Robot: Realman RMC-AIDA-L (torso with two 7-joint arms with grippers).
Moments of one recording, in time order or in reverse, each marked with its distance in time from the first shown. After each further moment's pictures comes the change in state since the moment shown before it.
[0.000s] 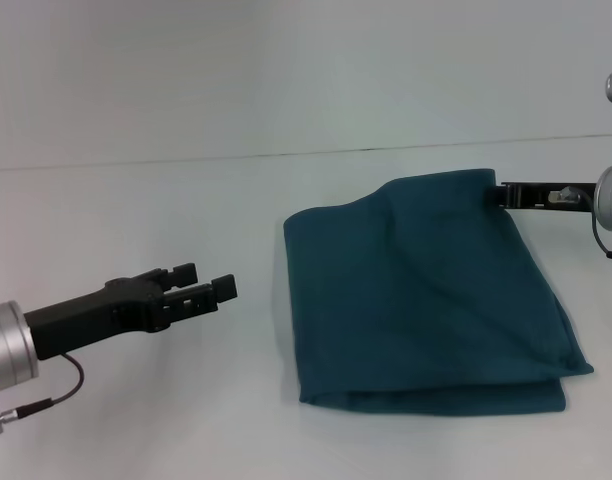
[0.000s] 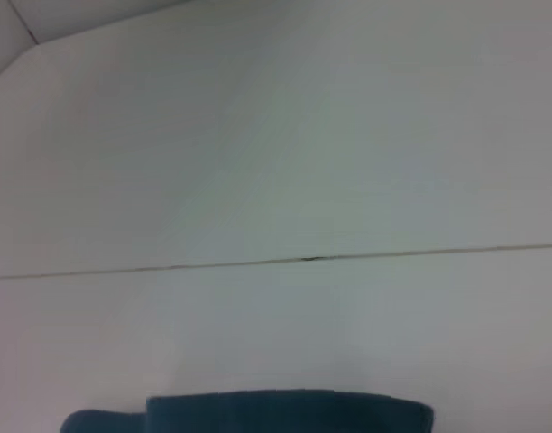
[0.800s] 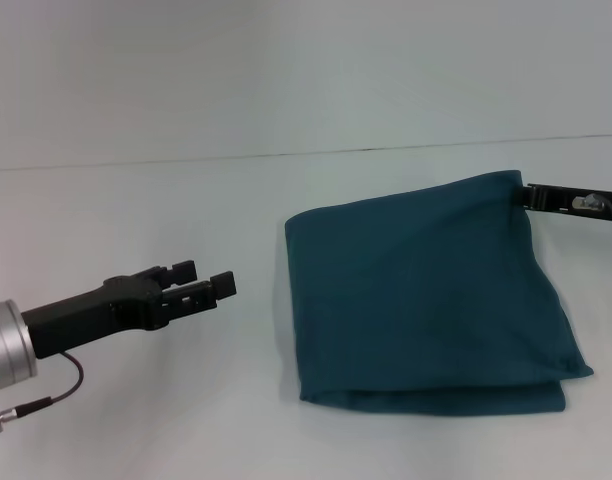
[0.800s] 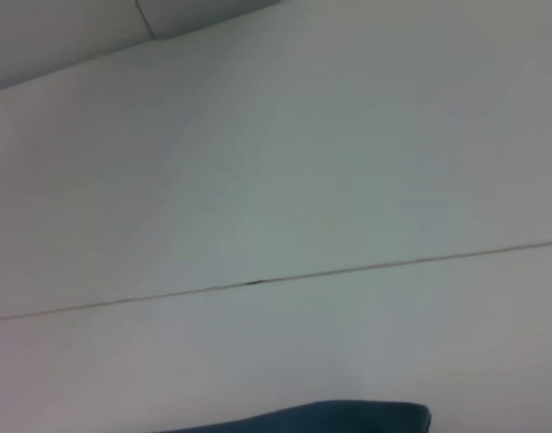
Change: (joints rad) left arm 0.002 -0.001 -0.008 0.002 -0.006 0.009 0.000; right arm -0.064 0.015 0.011 -0.022 0.068 0.060 -0.035
